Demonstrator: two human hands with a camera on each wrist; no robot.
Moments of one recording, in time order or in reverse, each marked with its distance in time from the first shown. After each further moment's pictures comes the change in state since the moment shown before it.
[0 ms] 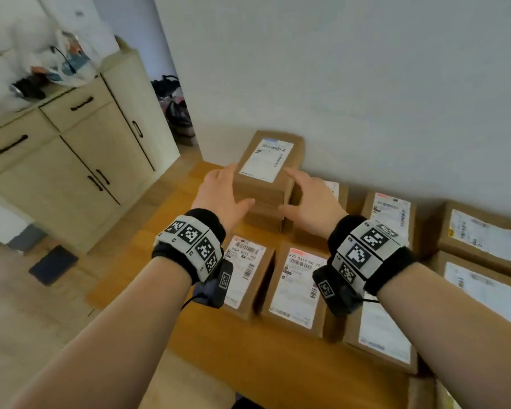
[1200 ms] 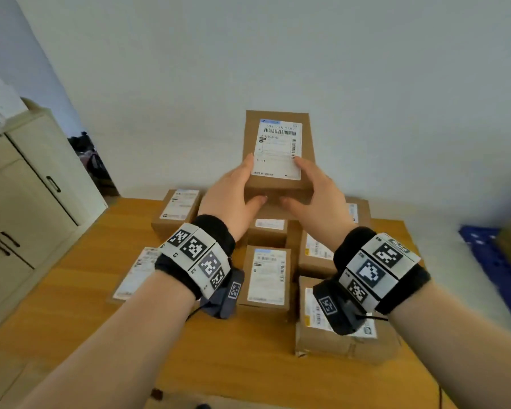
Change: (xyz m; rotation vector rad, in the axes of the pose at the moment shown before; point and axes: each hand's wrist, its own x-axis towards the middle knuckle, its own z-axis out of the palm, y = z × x) left_hand -0.127 0.187 0.028 -0.137 0.076 0.509; right_hand -0.191 0.065 -0.117 0.137 0.562 -0.015
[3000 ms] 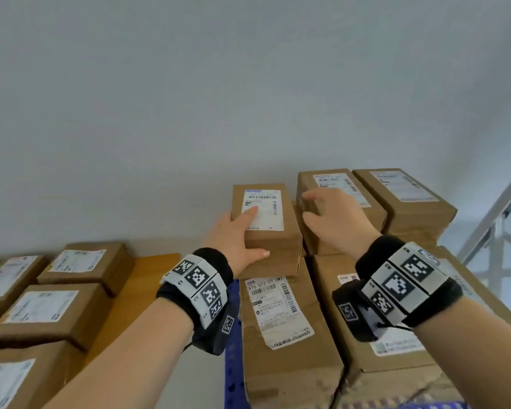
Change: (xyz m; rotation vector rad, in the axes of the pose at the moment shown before) left_hand 0.022 0.555 0.332 -0.054 -0.439 0.066; right_hand -0.100 0.296 -0.601 -0.375 0.083 0.203
